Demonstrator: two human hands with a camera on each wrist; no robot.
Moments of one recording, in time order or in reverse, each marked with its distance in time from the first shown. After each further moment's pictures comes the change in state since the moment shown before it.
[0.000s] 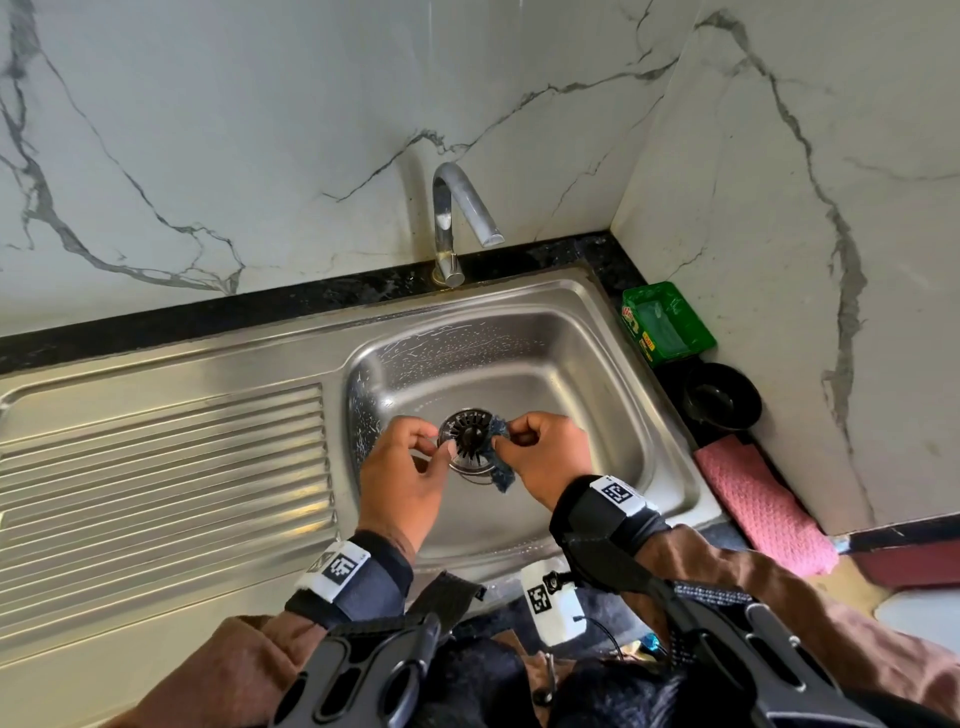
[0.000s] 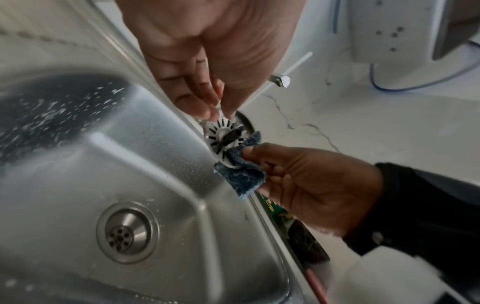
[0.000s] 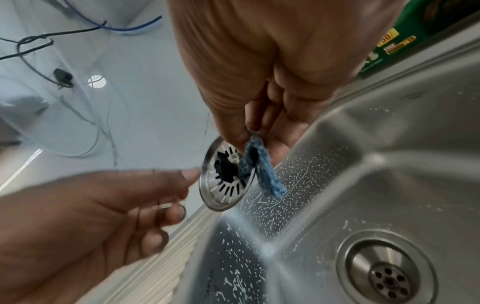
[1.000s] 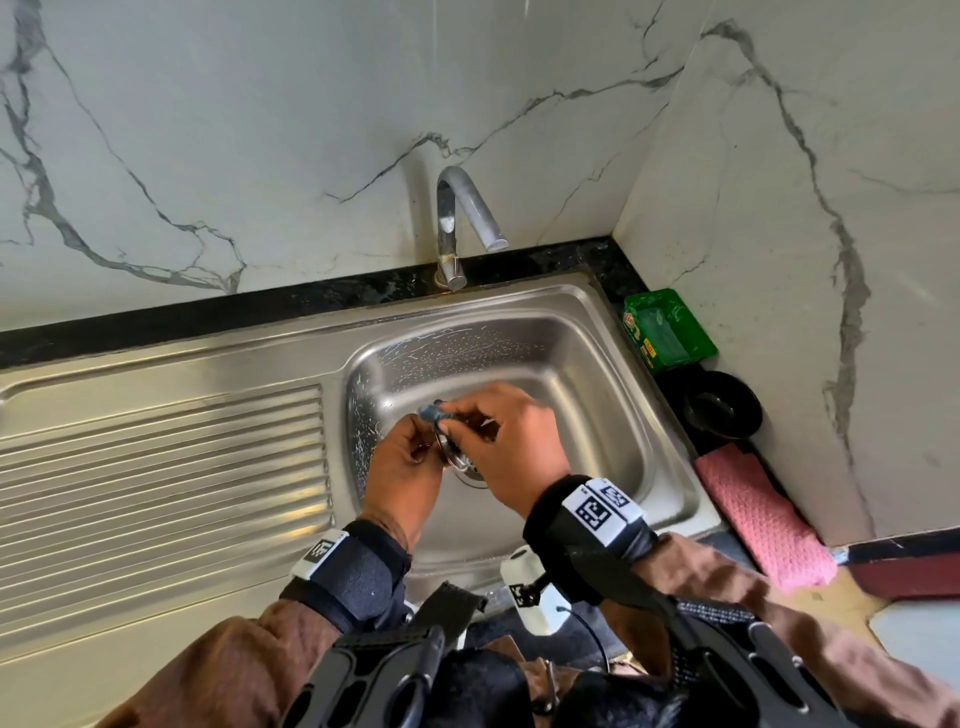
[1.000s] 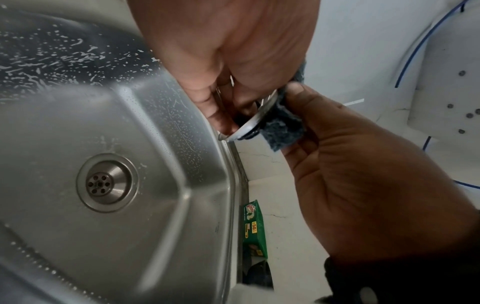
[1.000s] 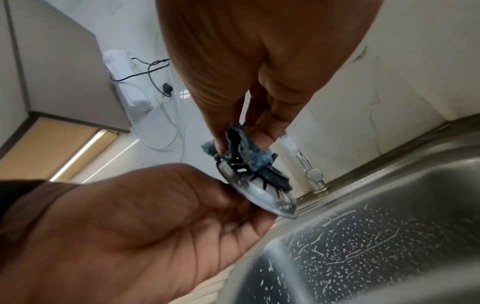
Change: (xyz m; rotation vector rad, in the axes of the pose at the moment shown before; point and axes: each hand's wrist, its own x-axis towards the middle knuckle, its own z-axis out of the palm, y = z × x) left_hand 0.011 0.005 0.010 -0.561 -0.053 -0.207; right_hand -0.020 -0.056 0.004 -0.029 0.029 -0.631
